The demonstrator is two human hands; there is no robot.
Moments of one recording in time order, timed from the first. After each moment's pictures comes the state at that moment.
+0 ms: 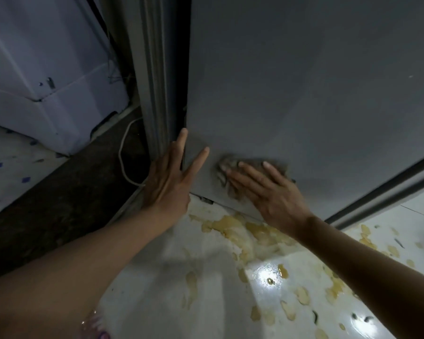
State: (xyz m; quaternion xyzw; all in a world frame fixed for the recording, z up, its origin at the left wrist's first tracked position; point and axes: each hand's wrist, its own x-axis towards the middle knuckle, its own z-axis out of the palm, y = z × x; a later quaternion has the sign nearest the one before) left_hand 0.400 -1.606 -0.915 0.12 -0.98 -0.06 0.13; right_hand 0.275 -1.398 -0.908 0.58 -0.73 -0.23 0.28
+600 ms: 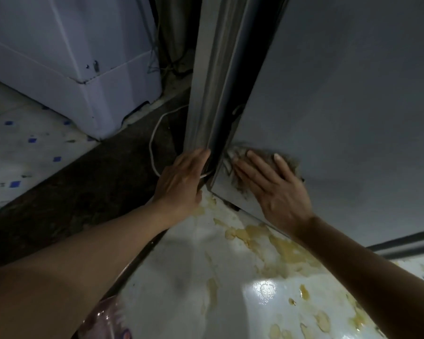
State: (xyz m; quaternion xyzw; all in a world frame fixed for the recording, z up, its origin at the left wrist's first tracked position) left_hand 0.415 -1.657 -0.931 0.17 -0.96 -0.21 0.10; right_hand 0.287 -1.474 -0.899 0.59 -0.74 -0.18 0.27
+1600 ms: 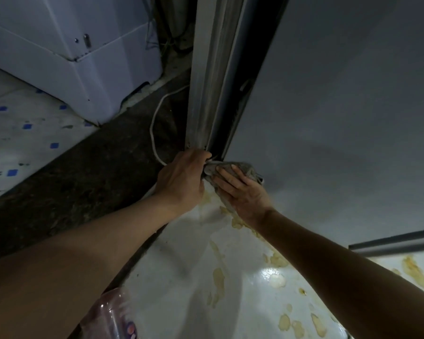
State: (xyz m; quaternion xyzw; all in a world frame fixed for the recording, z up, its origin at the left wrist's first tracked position) left_hand 0.412 -1.655 -0.950 0.20 -0.95 -0.24 0.08; right_hand 0.303 -1.519 -0.976 0.64 -0.69 -0.35 0.07
